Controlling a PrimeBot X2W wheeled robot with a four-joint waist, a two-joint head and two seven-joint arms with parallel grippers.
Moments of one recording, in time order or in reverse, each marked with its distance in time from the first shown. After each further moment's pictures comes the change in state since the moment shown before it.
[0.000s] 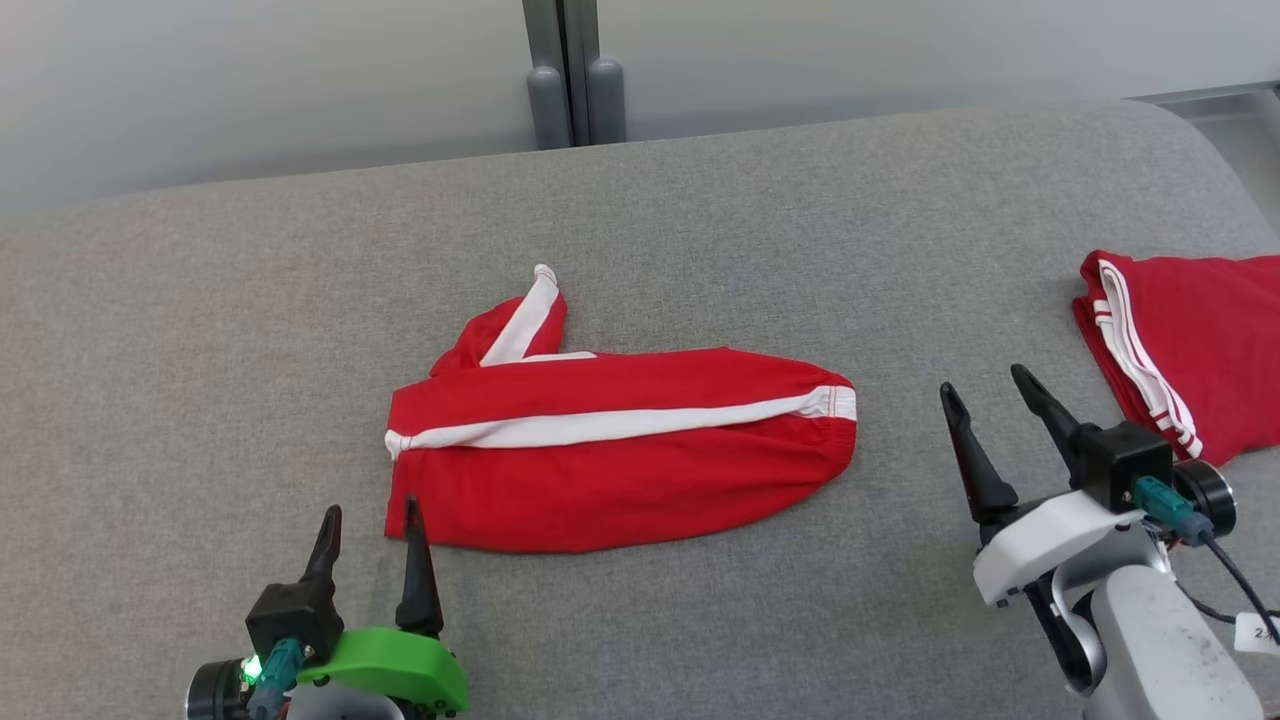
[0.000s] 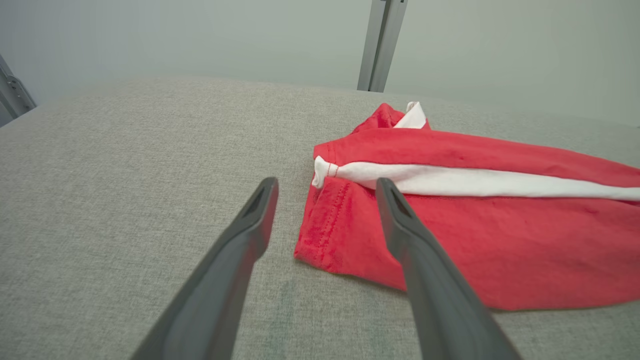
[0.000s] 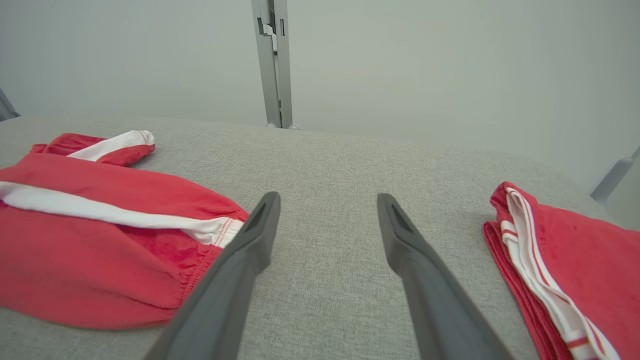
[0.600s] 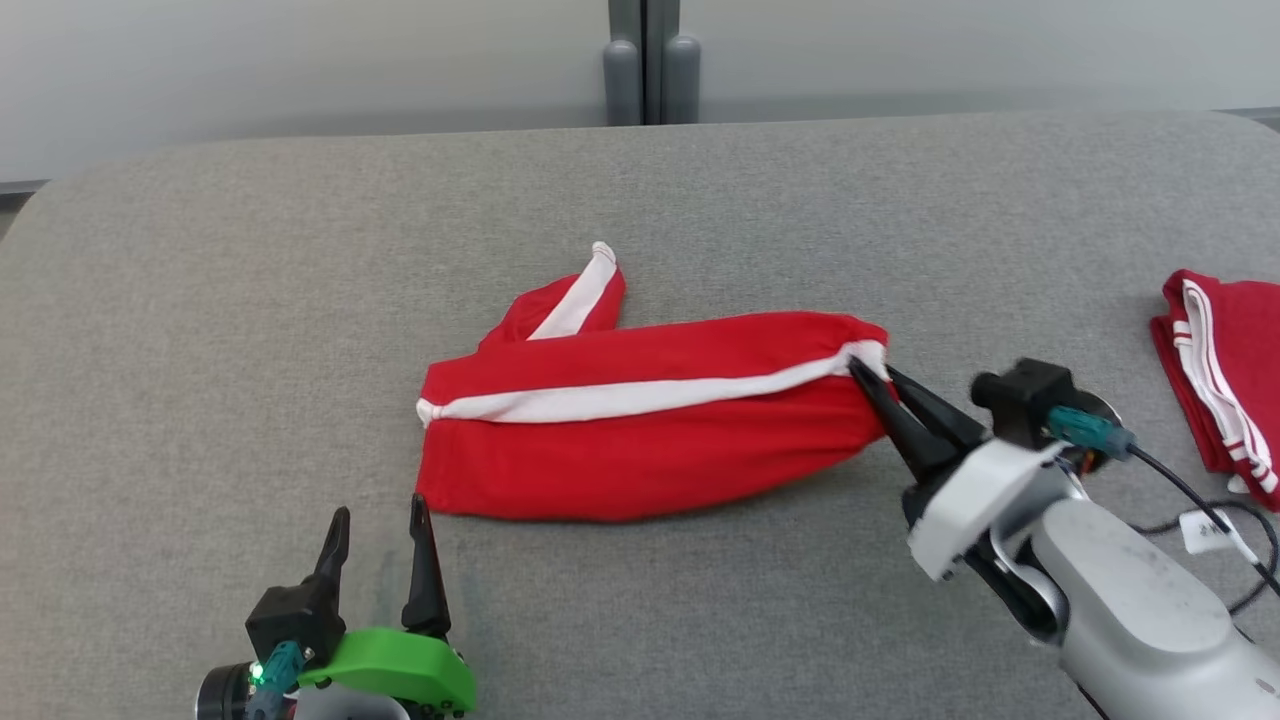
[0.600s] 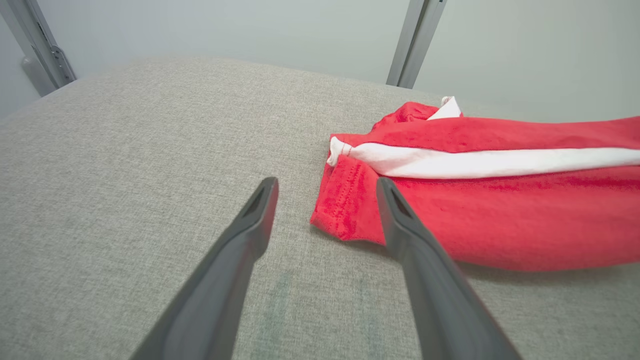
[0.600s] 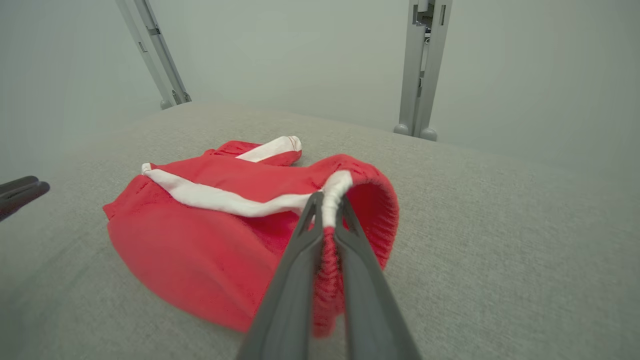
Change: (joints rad) left arm 0.007 0.000 -0.026 -0.016 -0.052 0.009 0.000; right arm -0.254 -0.161 0.533 0.074 0.417 0.000 0.000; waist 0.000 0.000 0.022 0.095
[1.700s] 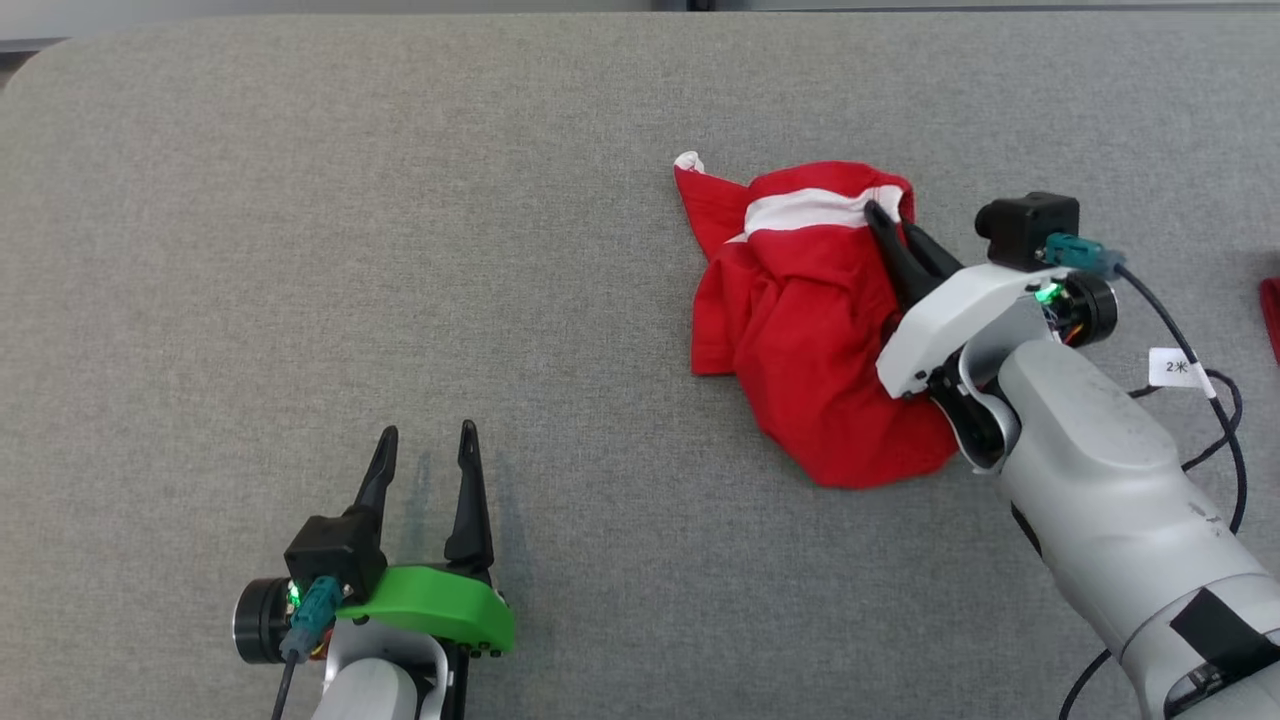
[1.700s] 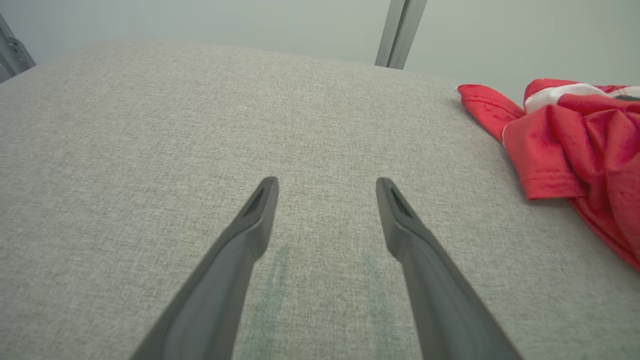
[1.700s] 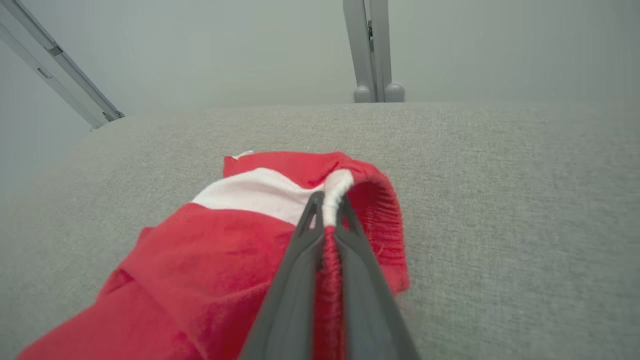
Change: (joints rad) left arm -0.105 0.000 -0.079 -0.020 0.004 -0.013 0.000; right arm -0.312 0.182 -0.142 0.439 0.042 0.000 0.005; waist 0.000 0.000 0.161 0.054
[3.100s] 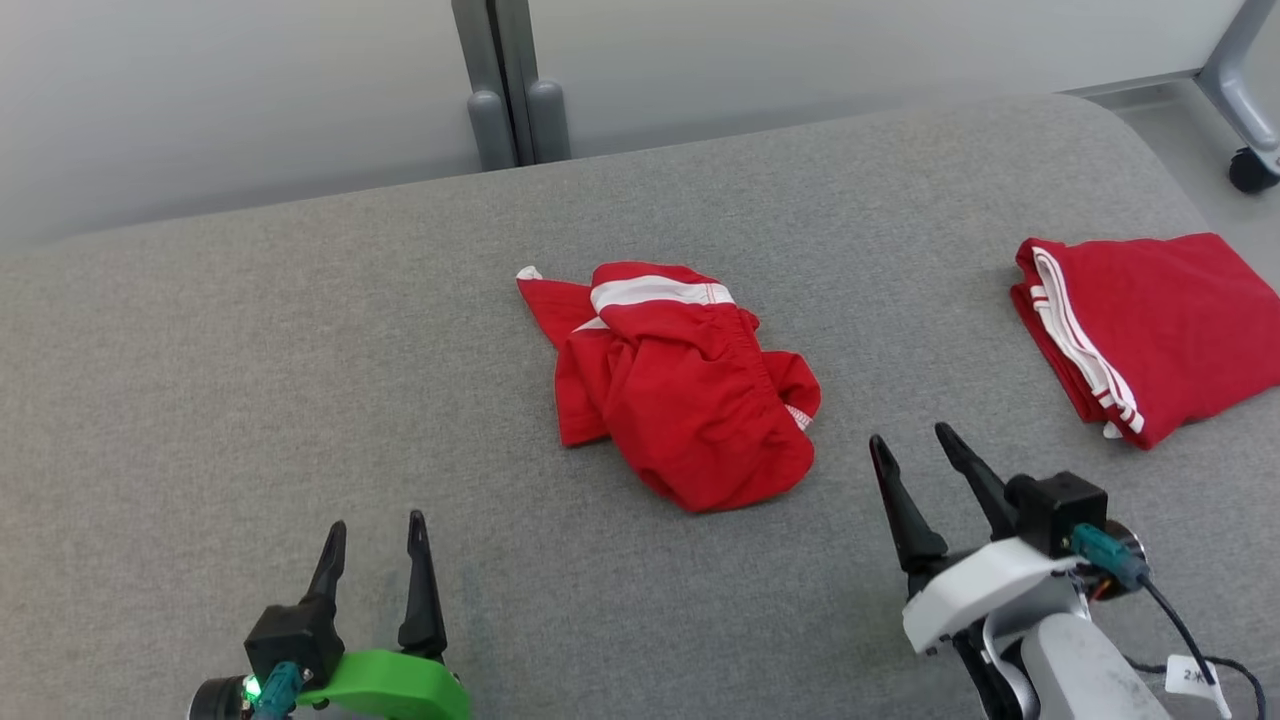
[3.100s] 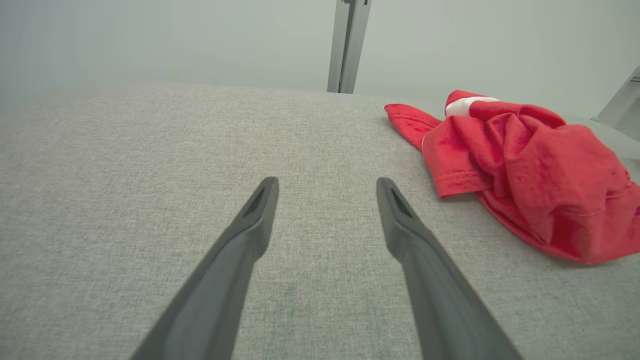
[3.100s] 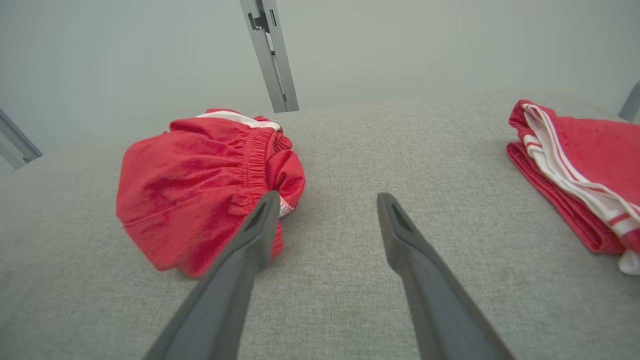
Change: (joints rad) left arm 0.158 0.000 0.111 -0.016 0.053 -0.015 0.000; right arm 0.656 0.093 -0.357 -0.525 -0.387 0.000 -0.004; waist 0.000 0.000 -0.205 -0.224
